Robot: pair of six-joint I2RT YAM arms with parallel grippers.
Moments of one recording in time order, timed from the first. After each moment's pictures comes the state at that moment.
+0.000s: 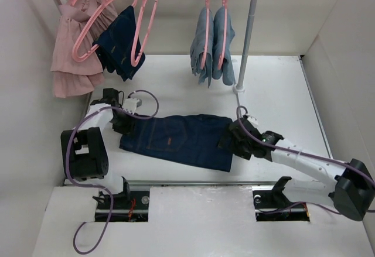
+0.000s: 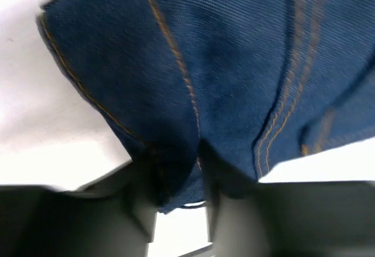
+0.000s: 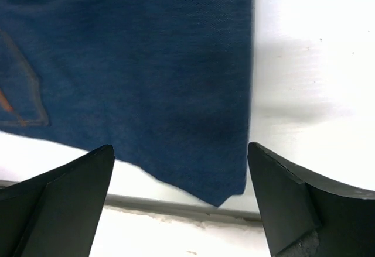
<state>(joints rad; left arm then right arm) 0.11 1.53 0.96 -0.80 0.30 0.47 0.81 1.13 0.71 -0.58 0.22 1.09</state>
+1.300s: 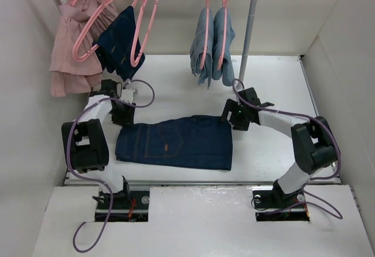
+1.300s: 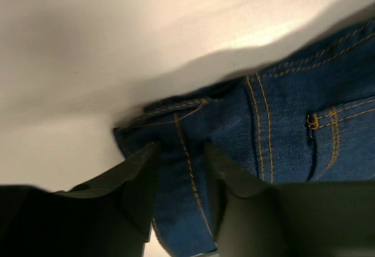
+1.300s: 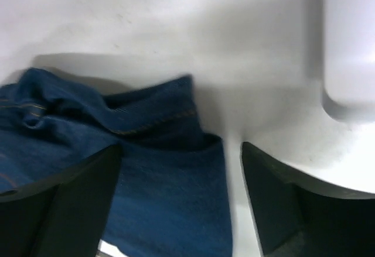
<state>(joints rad) 0.12 1.63 1.13 -0.78 0.27 0.33 0.37 1.63 0.93 -0.31 -0.16 0.69</state>
